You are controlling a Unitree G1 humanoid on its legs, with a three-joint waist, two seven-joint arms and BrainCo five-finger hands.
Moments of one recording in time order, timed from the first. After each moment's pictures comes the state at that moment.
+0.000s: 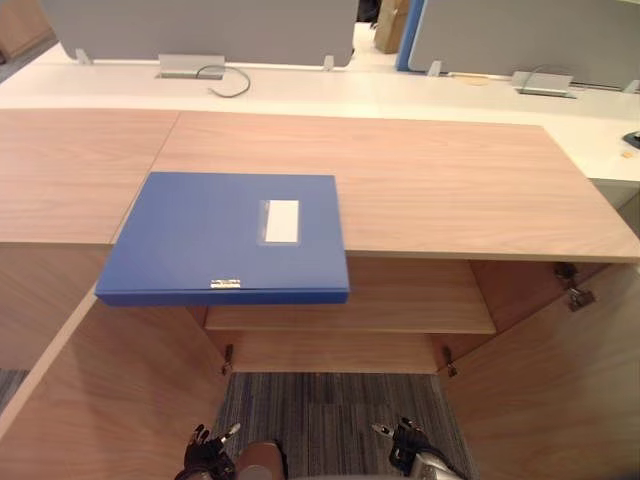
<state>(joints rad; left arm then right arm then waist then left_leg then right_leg) 0.12 0.01 0.32 0.95 -0.38 -0.14 0.08 -0.05 0.05 -0.28 1.14 0.14 -0.02 -0.09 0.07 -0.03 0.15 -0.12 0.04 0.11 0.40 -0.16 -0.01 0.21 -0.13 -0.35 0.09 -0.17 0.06</state>
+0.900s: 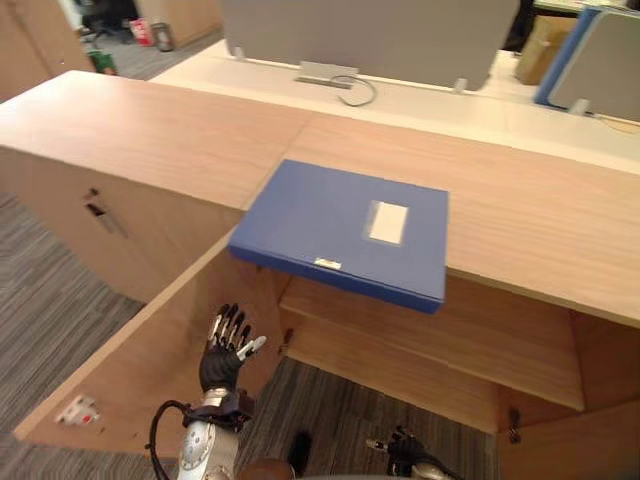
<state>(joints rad) 0.39 0.00 -0.08 -0.16 -0.48 -0.18 -0.01 0.01 0.04 -0.13 1.10 0.09 0.00 -0.08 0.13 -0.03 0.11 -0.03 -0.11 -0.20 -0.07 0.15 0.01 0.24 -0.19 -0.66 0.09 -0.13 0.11</state>
